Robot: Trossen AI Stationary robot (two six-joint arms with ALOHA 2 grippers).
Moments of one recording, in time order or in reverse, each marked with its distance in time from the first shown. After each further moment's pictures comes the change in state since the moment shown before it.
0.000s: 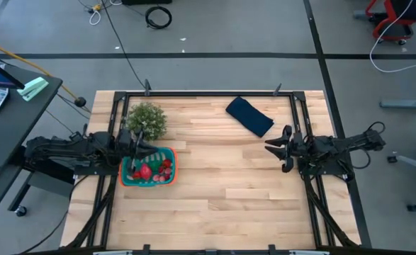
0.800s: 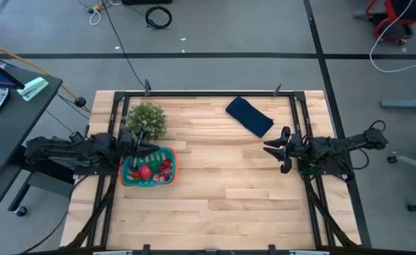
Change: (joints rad) left arm 0.002 0.006 -0.056 0.080 -0.065 -0.070; right arm 0.000 0.060 -0.018 0.046 -0.003 0.021
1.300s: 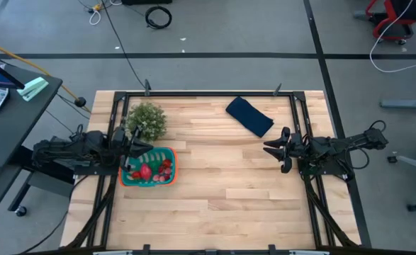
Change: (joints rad) left arm -0.001 -0.159 0.068 -0.151 0.054 0.022; right arm 0.000 0.000 0.011 -0.035 -0.001 0.059
